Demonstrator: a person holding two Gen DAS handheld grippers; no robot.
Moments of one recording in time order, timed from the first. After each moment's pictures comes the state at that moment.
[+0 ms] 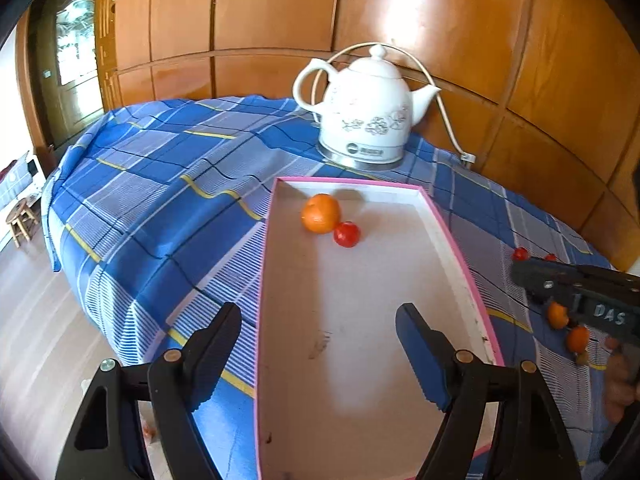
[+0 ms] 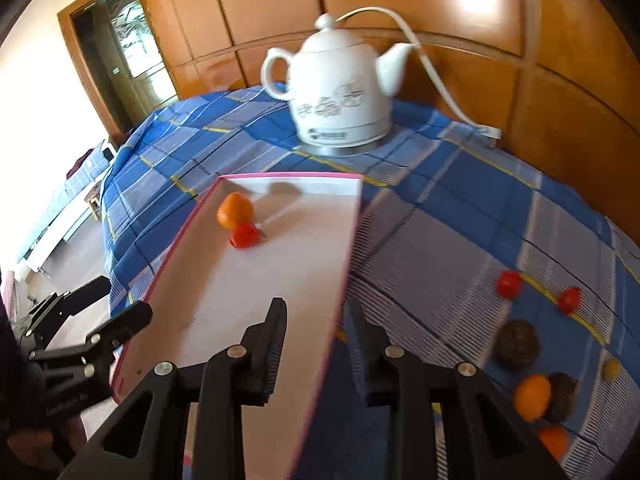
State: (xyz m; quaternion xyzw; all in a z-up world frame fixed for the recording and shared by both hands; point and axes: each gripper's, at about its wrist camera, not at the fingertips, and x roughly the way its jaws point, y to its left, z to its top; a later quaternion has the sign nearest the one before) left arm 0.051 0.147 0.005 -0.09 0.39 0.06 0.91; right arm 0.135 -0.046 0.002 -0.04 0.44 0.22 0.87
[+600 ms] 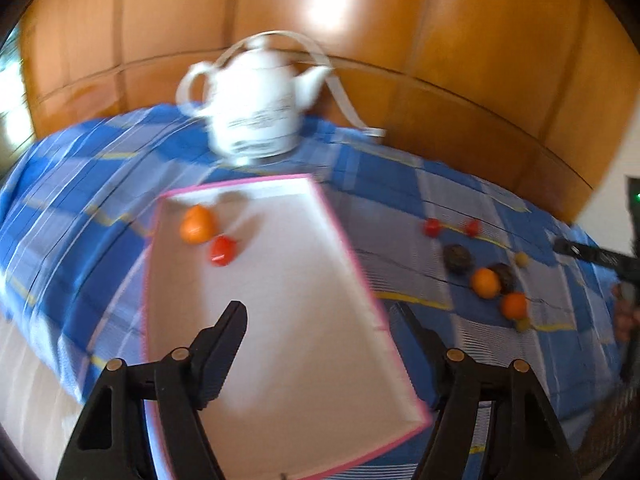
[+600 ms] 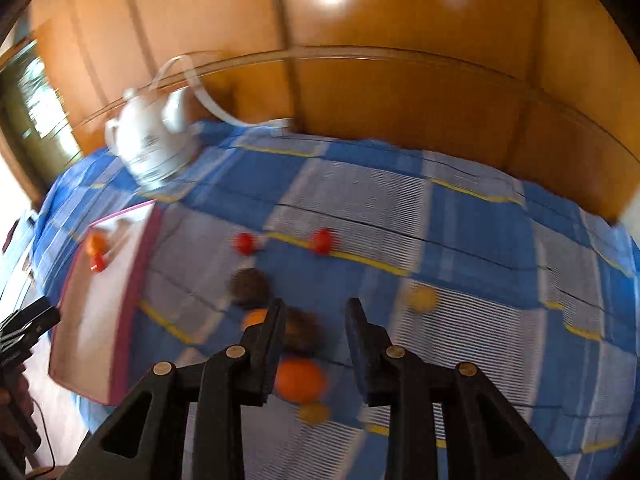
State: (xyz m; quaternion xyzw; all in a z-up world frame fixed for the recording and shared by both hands) left arm 0.068 0.070 0.028 -0.04 0.41 -0.09 0.91; right arm 0.116 -0.264 0.027 0.03 0.45 0.04 0.89
